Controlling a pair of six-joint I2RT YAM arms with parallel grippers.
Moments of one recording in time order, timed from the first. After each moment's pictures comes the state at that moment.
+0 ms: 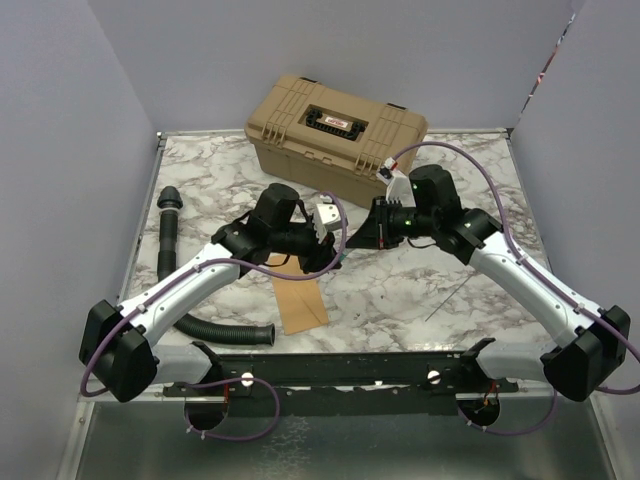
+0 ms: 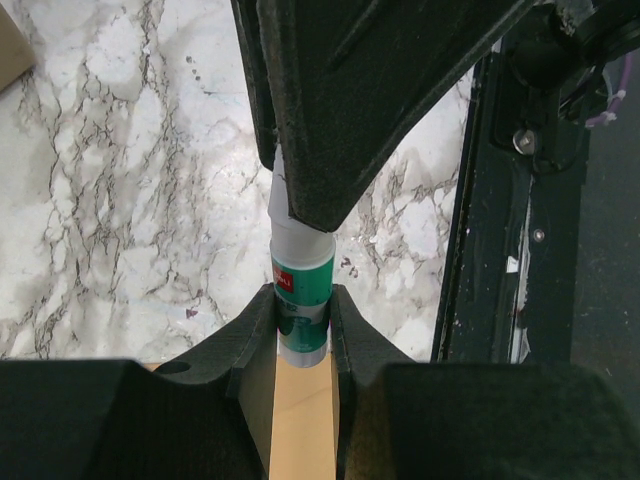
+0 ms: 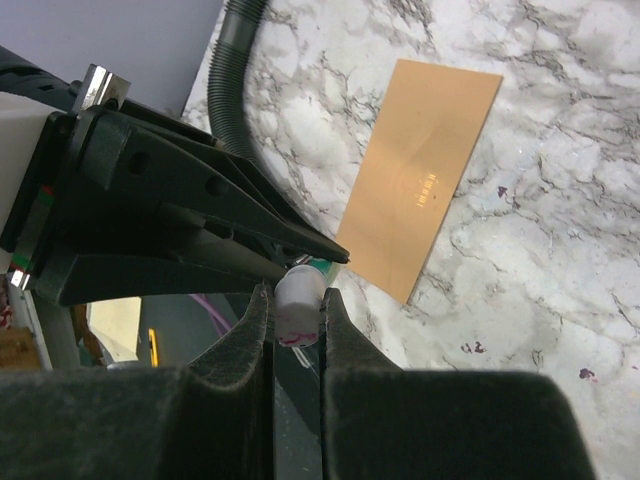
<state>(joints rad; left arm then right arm) -0.68 1.27 1.03 -0.37 0.68 0.22 0.60 1.26 1.15 -0.50 -0.53 0.49</state>
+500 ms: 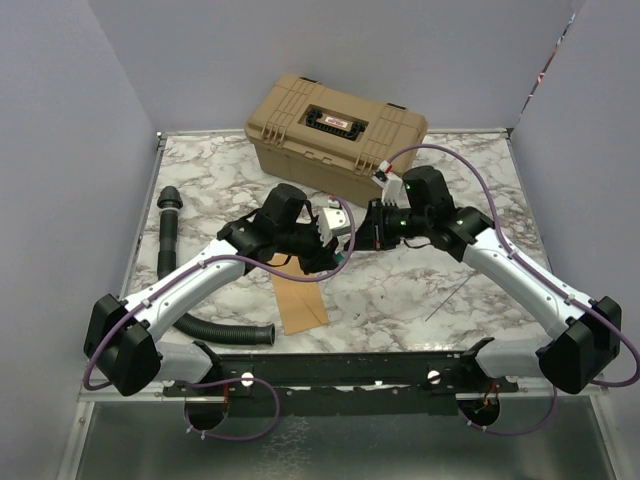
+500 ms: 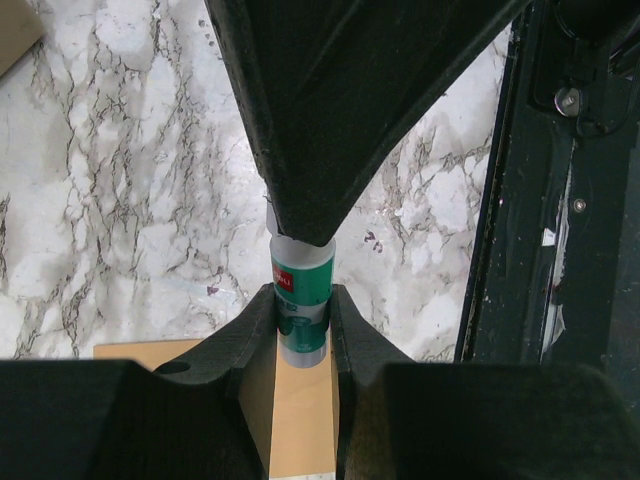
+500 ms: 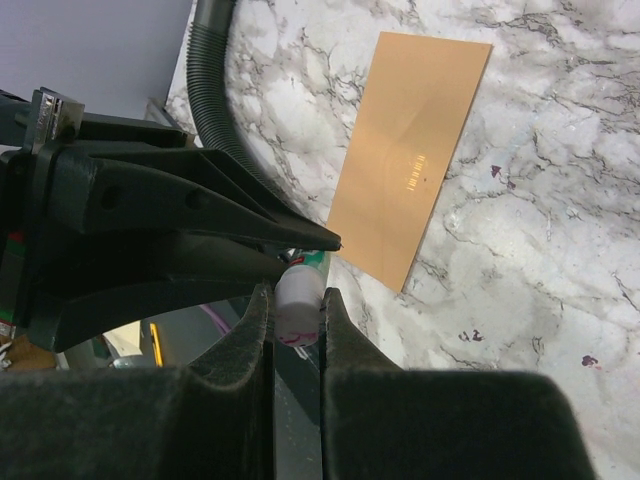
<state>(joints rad) -0.70 1.31 1.07 -0.46 0.60 0.30 0.60 1.30 1.15 -0.51 -0.54 0.51</state>
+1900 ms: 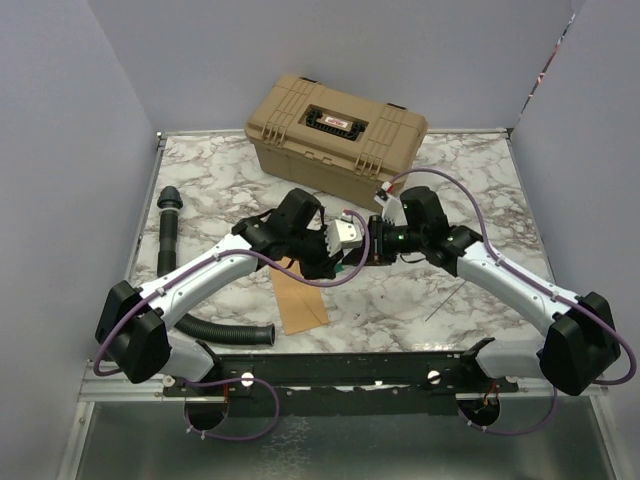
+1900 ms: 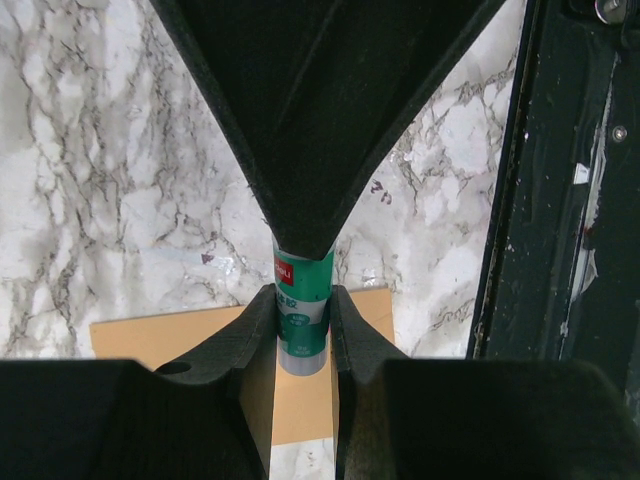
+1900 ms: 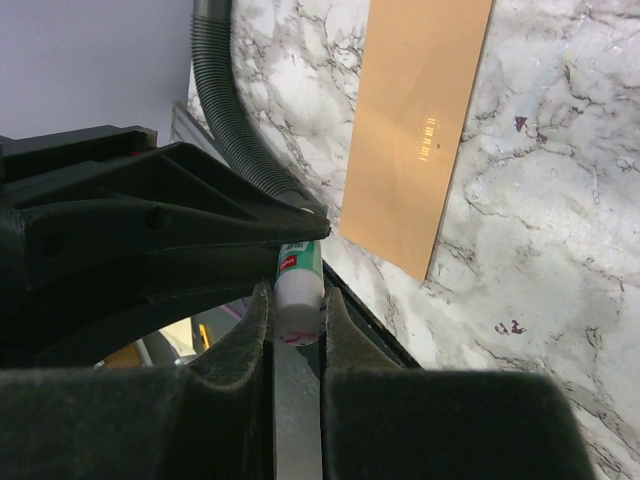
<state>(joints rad) -0.75 1.39 1.12 -0.59 0.54 0.43 0.60 1.29 0.91 -0.28 -0.60 0.71</state>
